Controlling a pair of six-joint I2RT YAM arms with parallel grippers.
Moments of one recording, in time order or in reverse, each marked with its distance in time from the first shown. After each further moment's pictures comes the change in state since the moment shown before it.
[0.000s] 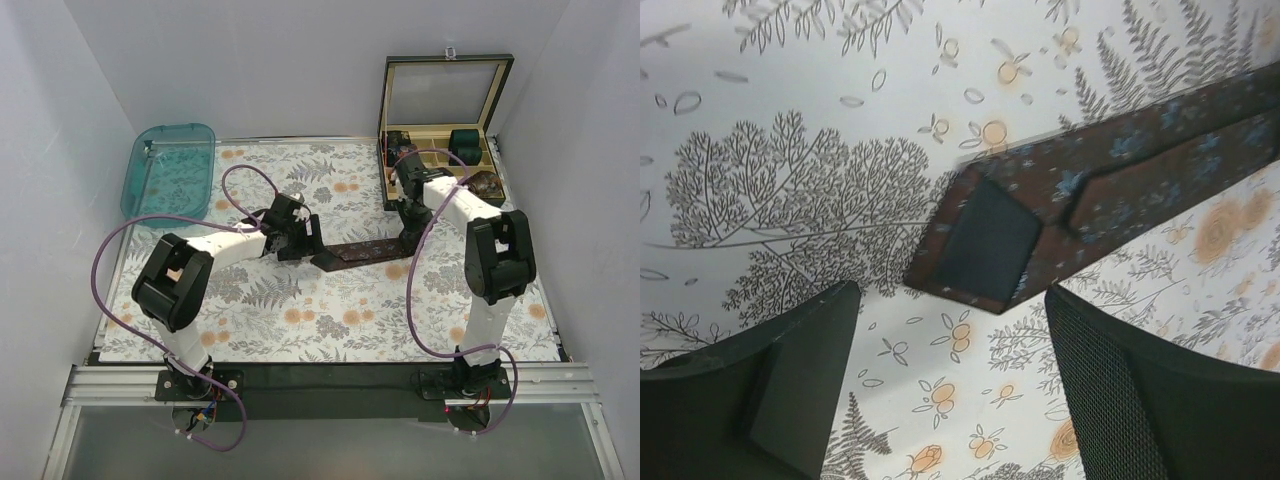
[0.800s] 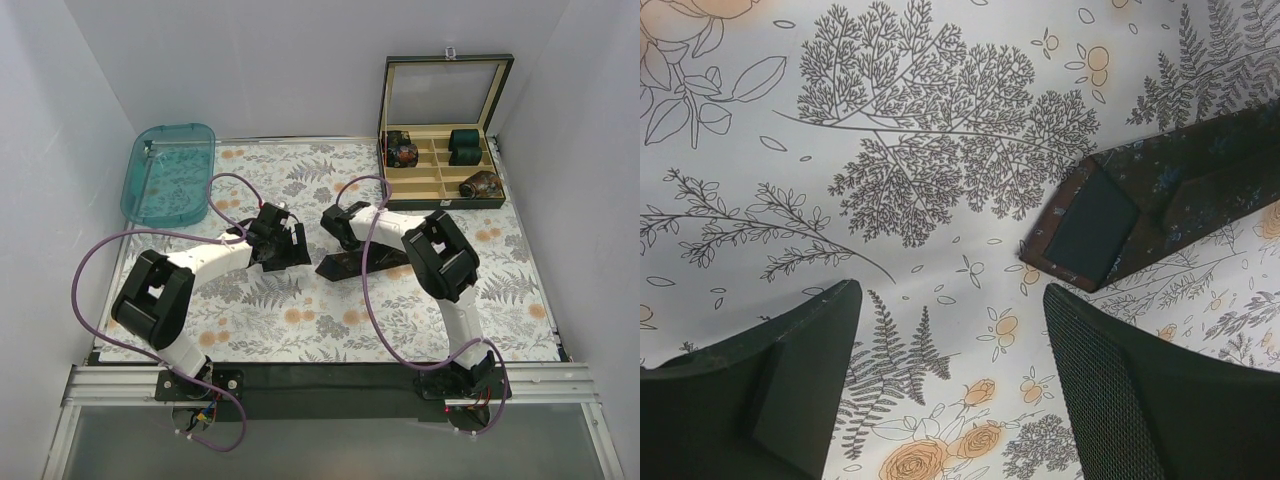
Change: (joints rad) left arm 0.015 -0.147 -0.140 -0.082 -0.068 -0.017; right arm 0.455 0.258 0.064 -0.191 0.726 0.200
